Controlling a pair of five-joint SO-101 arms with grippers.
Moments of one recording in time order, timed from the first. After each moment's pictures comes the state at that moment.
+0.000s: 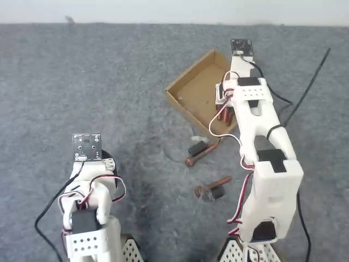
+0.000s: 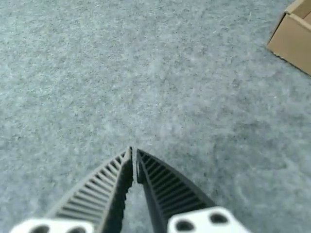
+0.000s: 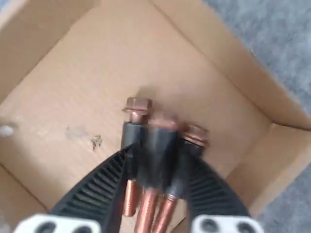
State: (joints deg) left arm -14.8 -103.3 97.1 60.1 -0.3; right arm -8.3 27.7 -6.1 49.9 -5.9
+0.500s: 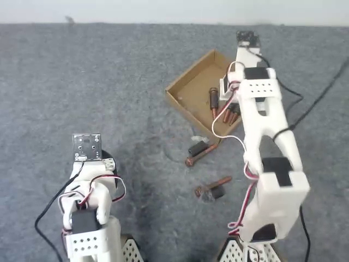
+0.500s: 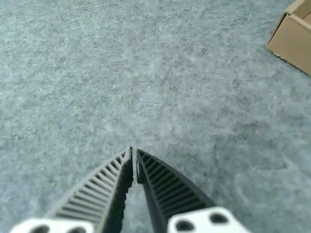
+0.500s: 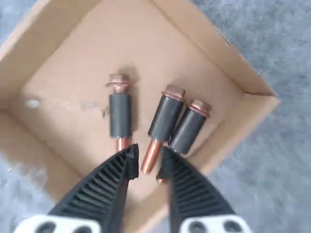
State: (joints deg) left arm -14.8 -103.3 97.1 60.1 -0.3; right arm -7.8 16.4 -9.3 67.0 -5.5
